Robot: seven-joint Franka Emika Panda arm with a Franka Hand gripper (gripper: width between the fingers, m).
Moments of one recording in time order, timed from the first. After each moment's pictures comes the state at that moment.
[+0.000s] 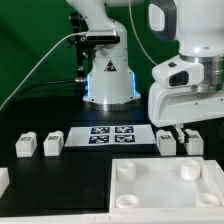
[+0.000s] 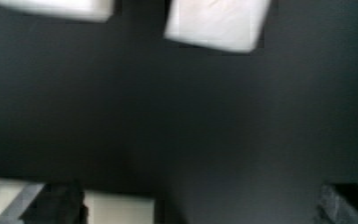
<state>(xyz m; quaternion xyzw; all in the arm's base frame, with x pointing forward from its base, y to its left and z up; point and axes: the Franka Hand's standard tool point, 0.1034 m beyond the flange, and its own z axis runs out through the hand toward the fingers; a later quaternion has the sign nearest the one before) 0.457 0.174 0.047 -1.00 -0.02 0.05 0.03</state>
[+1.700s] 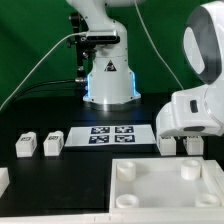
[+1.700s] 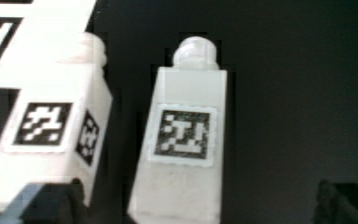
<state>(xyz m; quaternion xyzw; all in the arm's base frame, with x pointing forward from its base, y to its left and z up) 0.420 0.172 0.026 -0.91 -0.02 0.42 -0.03</state>
